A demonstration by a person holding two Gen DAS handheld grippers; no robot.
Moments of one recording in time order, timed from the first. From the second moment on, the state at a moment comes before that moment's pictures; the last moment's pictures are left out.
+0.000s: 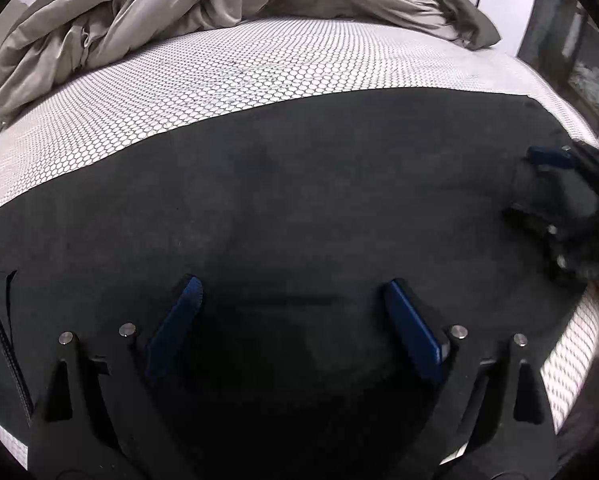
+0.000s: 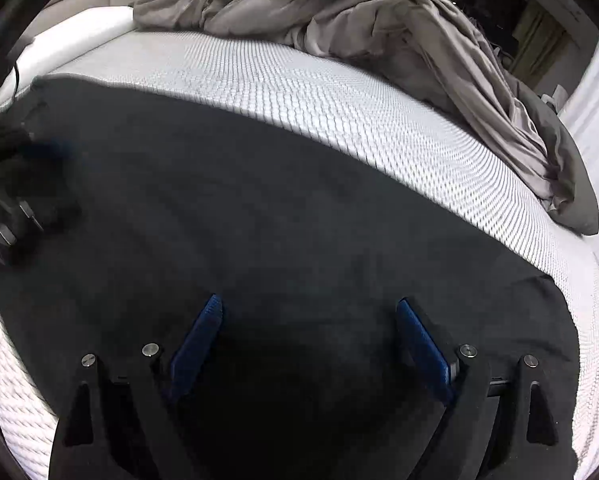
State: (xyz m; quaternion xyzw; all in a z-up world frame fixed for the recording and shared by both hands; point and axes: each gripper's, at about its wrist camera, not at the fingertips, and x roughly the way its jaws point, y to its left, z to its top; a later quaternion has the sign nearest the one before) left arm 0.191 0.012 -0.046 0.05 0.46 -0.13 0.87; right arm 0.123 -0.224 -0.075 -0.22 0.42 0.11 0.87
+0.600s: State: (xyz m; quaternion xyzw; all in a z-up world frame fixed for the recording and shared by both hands) left arm 0.157 0.243 -0.020 -0.11 0.39 0.06 0.91; right arm 0.055 -0.305 -0.059 -0.16 0.41 0.04 0.90
